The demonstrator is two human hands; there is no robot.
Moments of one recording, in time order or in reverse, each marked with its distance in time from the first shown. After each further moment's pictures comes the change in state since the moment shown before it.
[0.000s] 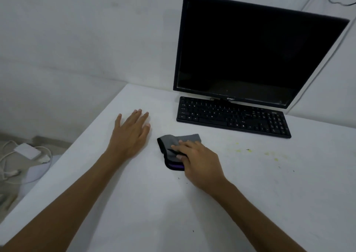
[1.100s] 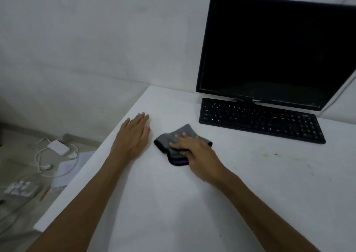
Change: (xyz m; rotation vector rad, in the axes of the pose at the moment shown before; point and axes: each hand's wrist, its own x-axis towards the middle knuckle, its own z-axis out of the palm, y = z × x) left_hand -0.018 -0.051 -0.031 -0.053 -0.063 -0.118; right_hand 0.049 -0.032 0.034 0.369 -0.135 -0.090
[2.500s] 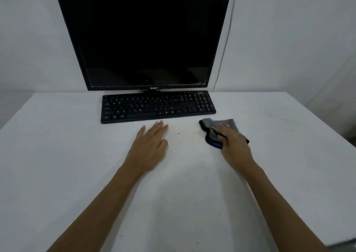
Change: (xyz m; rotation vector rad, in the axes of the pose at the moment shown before) left_hand -0.007 0.290 0.105 -0.179 -0.254 0.497; right_hand -0.226 0.183 -0.191 -0.265 0.490 0.674
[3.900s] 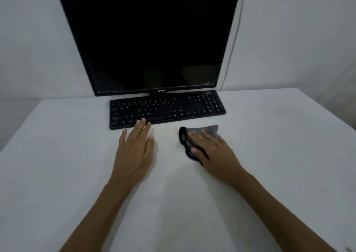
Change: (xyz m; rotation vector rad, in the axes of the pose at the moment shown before) left_hand -0.022 -0.032 -0.033 -0.074 0.224 -0.133; right_hand -0.015 -0.067 0.046 -0.221 -0.188 -0.273
